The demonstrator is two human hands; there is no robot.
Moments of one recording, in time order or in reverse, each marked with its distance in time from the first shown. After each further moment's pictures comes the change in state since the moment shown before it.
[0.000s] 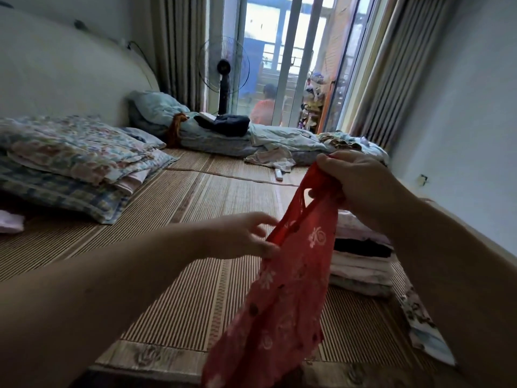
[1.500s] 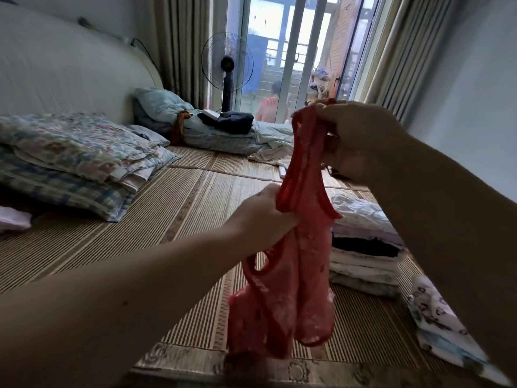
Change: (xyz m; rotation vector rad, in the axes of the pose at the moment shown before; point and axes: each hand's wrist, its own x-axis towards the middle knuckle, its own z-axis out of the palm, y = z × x) left_hand 0.012 0.027 0.020 0.018 0.552 0.101; right_hand 0.024 -0.053 0.030 0.394 0.056 0.024
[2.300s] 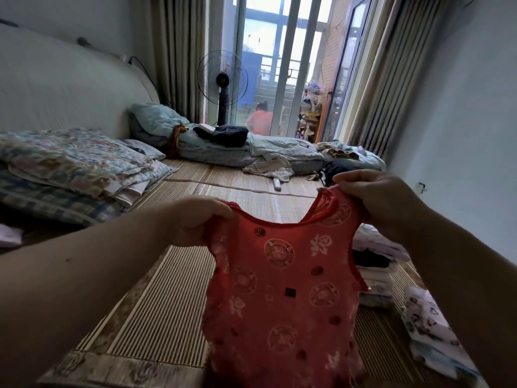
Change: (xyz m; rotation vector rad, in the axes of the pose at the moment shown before) left_hand 0.022 -0.031 -0.068 -0.566 -0.324 -0.477; right_hand -0.015 0.028 -0.086 -0.442 0.105 0.046
